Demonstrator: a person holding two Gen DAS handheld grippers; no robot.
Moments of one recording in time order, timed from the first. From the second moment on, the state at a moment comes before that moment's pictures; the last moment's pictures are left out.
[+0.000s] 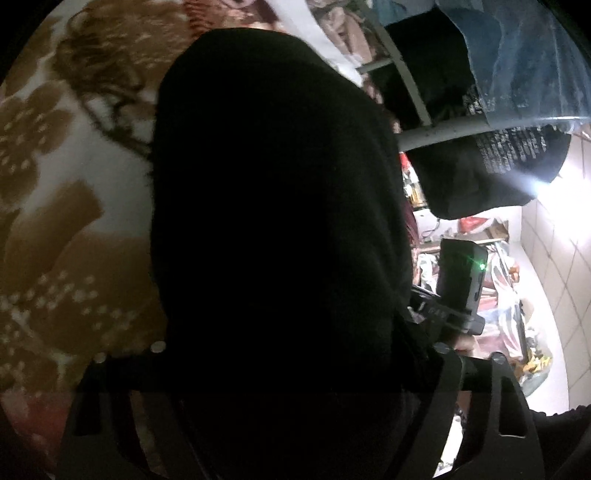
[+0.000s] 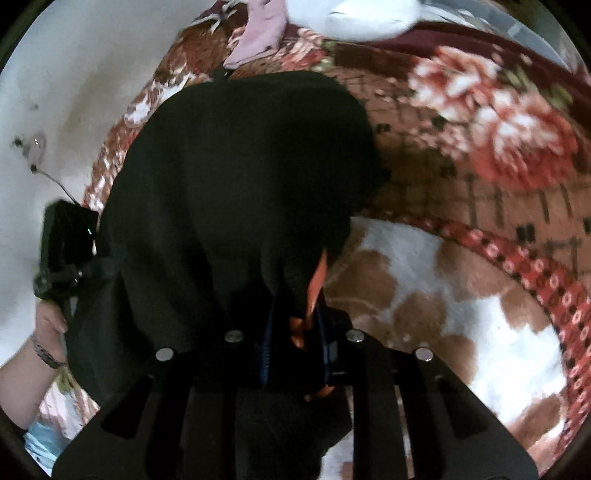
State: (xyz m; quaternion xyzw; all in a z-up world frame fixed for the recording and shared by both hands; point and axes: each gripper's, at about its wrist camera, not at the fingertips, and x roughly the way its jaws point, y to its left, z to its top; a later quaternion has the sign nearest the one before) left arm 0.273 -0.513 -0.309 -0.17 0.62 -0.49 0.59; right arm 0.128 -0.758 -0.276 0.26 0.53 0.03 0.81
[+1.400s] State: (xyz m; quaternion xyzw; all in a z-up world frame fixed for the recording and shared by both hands) left arm 0.158 -0.437 -0.230 0.09 0.52 -0.28 0.80; right arm 0.081 -0.688 -0.267 0.04 0.53 -0.16 0.83
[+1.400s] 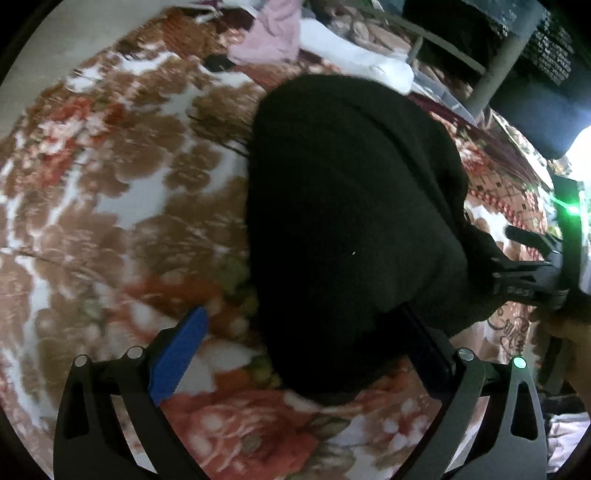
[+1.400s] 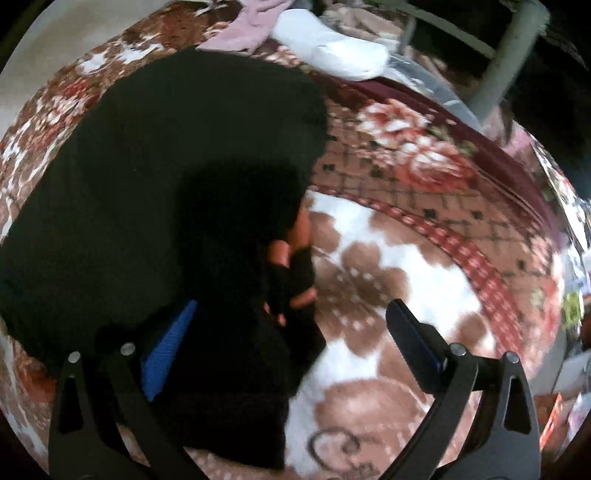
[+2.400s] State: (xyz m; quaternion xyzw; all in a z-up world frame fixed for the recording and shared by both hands) left arm 0.012 -0.448 -0.072 0.07 0.41 -0.14 0.90; right arm -0.035 -0.622 -0.064 0.06 0.40 -0.06 0.91
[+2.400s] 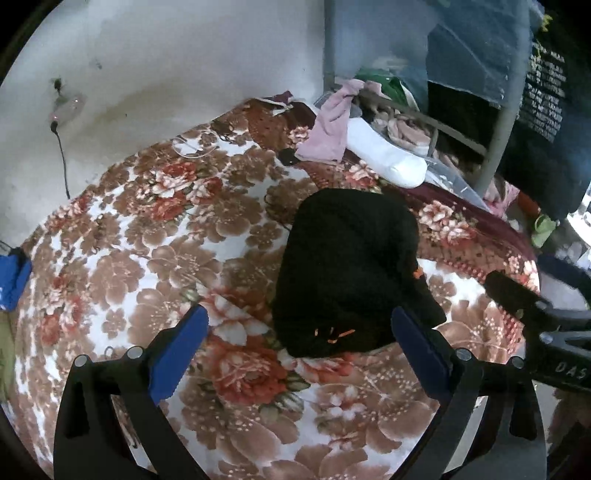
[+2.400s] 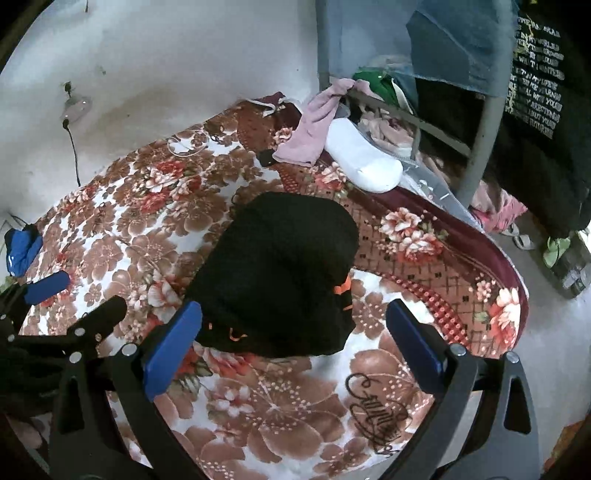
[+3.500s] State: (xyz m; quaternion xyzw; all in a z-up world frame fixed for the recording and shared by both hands) left arm 0.019 -0.458 -0.063 0.03 0.43 -0.13 0.89; right arm -0.038 -0.636 -0.084 0.04 0.43 -0.05 0.90
